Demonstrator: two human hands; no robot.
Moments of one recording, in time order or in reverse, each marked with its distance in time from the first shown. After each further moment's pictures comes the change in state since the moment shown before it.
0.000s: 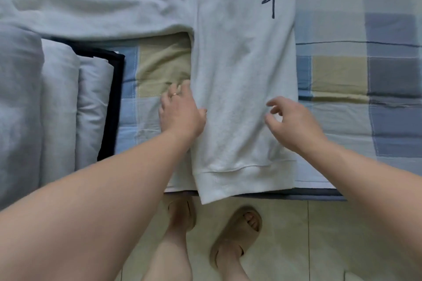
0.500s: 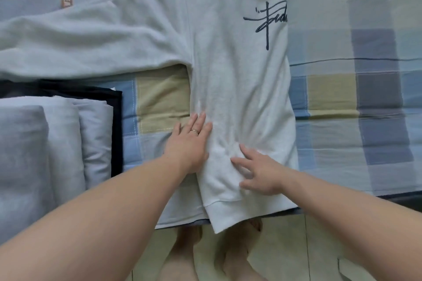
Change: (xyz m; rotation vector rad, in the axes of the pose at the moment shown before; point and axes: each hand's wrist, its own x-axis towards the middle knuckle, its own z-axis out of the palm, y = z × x) left_hand 0.049 -0.026 -0.009 0.438 -0.517 0.540; right_hand 0.009 -0.051 0.037 -0.250 -0.753 -0.038
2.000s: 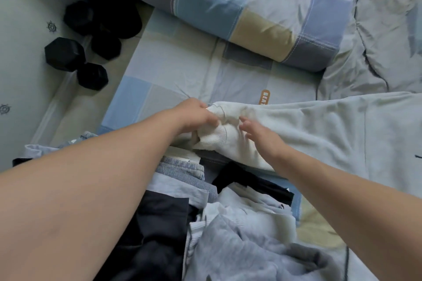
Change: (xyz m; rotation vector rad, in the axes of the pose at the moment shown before) left_hand -0.087 -0.462 -0.184 -1.093 0.234 -0.366; right_hand 0.163 -0.451 -0.217 0.771 0.370 -0.213
